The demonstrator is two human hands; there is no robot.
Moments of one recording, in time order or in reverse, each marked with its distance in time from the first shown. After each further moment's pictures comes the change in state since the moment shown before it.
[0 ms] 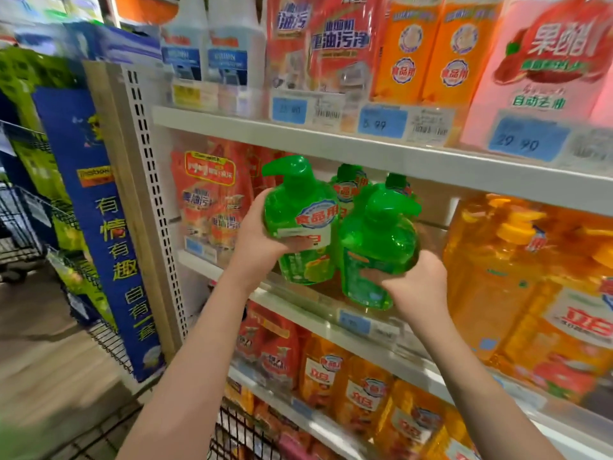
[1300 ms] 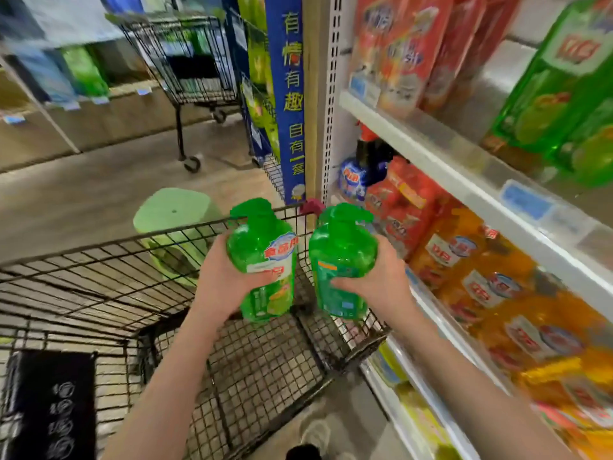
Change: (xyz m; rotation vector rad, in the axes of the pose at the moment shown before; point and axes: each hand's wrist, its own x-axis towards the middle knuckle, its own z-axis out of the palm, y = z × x) left_hand -0.326 -0.035 -0.118 0.662 0.598 -0.675; right_hand -0.201 0.038 0.138 0.188 -0.813 0.135
